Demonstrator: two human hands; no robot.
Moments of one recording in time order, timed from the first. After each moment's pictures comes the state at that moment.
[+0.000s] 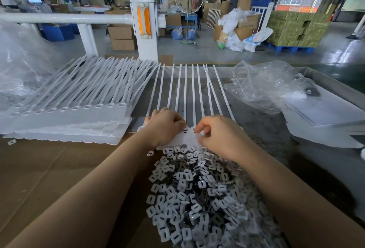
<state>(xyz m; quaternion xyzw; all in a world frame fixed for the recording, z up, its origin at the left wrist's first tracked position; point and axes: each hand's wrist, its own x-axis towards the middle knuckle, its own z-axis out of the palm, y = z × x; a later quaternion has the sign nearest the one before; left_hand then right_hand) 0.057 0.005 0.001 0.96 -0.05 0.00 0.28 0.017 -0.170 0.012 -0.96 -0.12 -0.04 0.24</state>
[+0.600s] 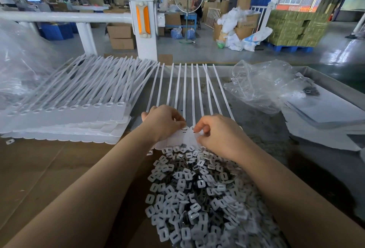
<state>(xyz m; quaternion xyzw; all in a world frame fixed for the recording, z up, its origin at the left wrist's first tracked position) 0.058 0.006 0.009 0.97 -0.04 0.02 0.24 0.015 -0.168 0.015 -0.96 -0.13 -0.04 0.23</state>
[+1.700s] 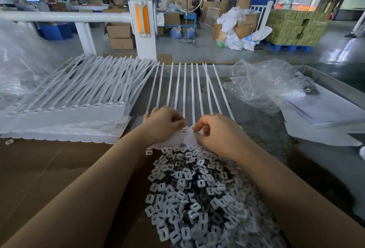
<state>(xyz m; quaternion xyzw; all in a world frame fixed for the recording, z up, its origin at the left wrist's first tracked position) 0.059 0.011 0.002 0.96 -0.09 0.01 0.26 0.015 -0.166 0.016 -0.97 -0.13 -0.04 0.22</state>
